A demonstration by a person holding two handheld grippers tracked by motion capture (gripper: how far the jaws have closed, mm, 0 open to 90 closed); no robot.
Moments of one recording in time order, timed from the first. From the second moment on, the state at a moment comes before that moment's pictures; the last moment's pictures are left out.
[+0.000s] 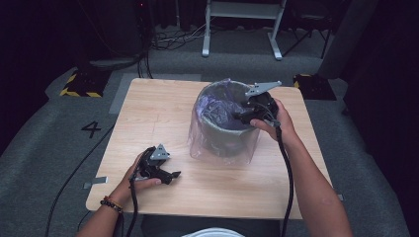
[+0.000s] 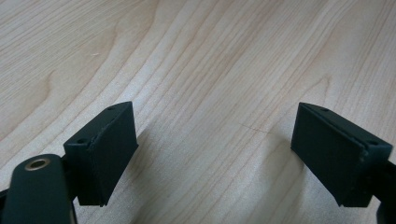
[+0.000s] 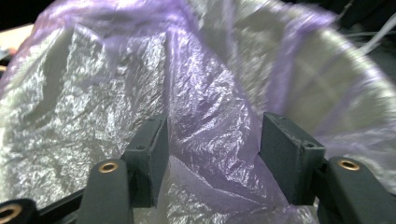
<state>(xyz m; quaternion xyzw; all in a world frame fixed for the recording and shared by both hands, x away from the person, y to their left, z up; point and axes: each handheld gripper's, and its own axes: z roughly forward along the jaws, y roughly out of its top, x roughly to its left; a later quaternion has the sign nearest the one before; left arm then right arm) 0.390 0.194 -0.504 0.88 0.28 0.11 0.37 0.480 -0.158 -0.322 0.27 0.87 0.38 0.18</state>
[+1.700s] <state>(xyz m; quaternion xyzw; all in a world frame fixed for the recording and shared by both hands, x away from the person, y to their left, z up) 0.390 0.194 -0.504 0.88 0.28 0.11 0.37 0.491 -0.147 -0.321 0.27 0.90 0.33 0.06</state>
